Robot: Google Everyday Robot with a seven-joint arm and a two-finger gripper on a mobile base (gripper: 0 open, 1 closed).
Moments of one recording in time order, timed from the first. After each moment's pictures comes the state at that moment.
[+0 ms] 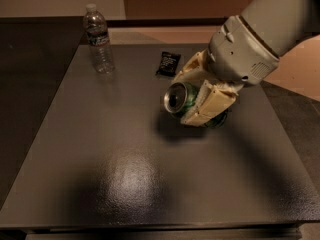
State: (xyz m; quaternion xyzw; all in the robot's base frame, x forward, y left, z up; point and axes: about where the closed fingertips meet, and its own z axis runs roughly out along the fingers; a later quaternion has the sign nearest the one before) arm 0.413 -0.052 0.958 -0.75 0.59 0.18 0.25
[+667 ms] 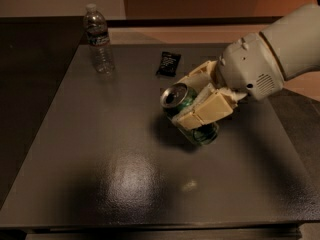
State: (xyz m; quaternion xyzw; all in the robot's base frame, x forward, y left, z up) arm 0.404 -0.044 0.959 -0.63 0.64 0.31 0.31
